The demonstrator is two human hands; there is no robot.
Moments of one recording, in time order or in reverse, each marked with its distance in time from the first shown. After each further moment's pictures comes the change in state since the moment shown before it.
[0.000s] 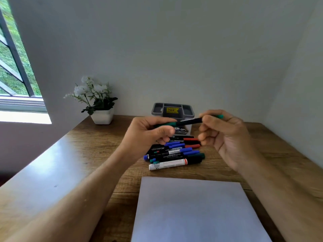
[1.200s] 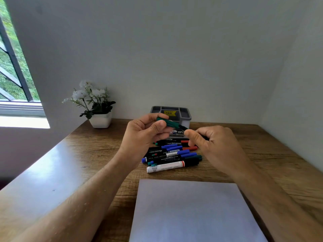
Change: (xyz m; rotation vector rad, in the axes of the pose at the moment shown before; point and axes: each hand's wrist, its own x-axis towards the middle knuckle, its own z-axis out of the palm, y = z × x) left_hand 0.000 -0.002 0.007 -0.348 0.094 -0.035; right_hand -0.008 0.005 0.010 -1.134 0.044 -0.152
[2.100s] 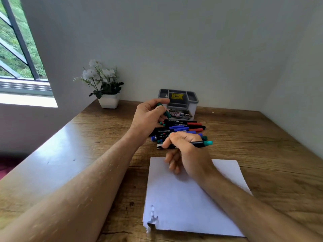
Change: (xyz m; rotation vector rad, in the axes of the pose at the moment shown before) left_hand 0.004 -0.013 -0.017 0.368 0.225 -0.068; right_hand -0.052 -0.067 0.062 0.806 -0.196 0.408
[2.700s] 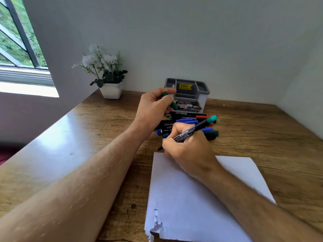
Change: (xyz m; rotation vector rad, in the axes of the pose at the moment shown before) left_hand 0.008 -0.009 0.001 0.025 0.041 0.022; right_hand 0.018 0.011 0.014 -0.391 0.030 -0.229
